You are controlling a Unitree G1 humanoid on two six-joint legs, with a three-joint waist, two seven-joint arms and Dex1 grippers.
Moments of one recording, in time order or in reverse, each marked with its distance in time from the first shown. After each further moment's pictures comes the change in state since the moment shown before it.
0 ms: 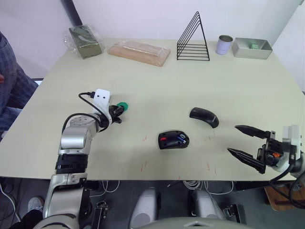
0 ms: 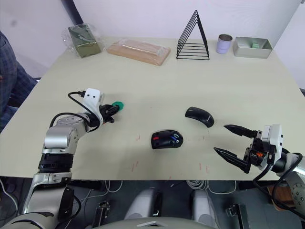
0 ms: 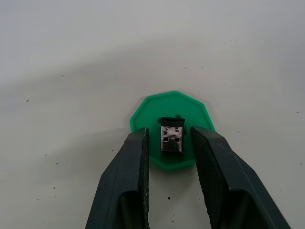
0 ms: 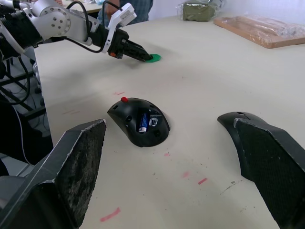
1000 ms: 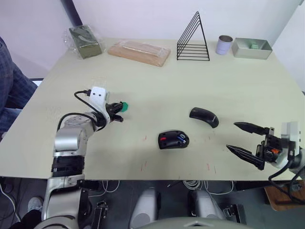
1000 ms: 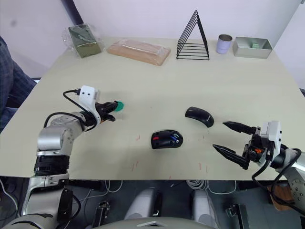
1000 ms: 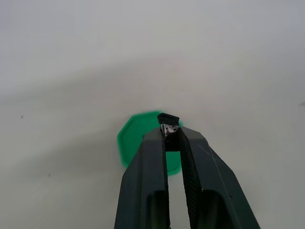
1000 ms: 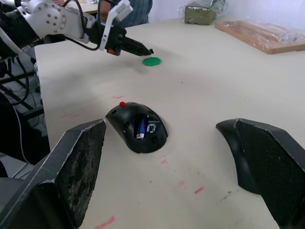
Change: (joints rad) left arm 0.026 0.021 0.069 -0.111 -0.103 0.042 -0.073; right arm -0.059 -0.011 0.013 -0.015 0.007 0.039 -0.020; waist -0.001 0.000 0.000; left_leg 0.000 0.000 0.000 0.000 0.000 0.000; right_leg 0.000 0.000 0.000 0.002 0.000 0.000
